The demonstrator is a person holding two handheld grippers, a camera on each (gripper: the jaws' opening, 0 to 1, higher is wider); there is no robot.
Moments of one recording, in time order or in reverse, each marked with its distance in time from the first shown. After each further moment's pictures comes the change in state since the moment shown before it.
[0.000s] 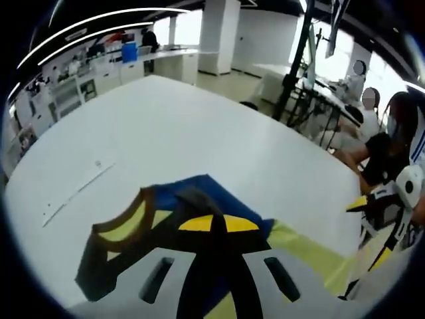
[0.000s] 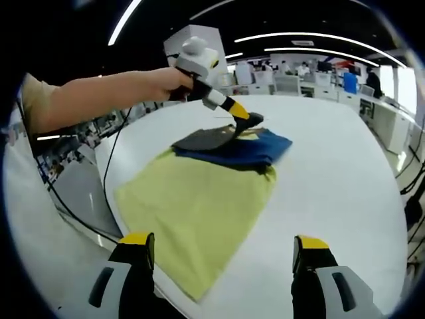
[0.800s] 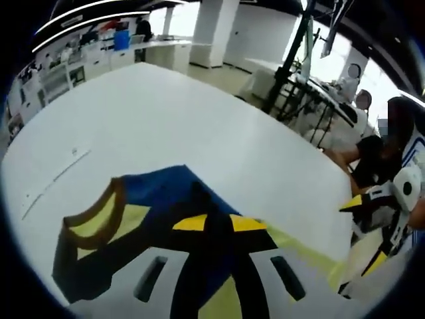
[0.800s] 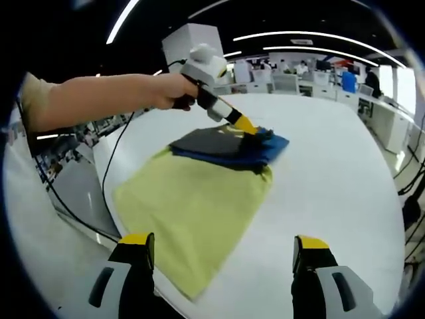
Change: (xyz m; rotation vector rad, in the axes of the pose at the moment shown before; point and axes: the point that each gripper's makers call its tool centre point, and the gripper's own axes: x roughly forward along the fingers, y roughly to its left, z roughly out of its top) left arm 0.020 -0.018 -0.008 -0.052 0.024 -0.096; right arm 0.001 -0.005 0.002 0.001 0.011 -0.012
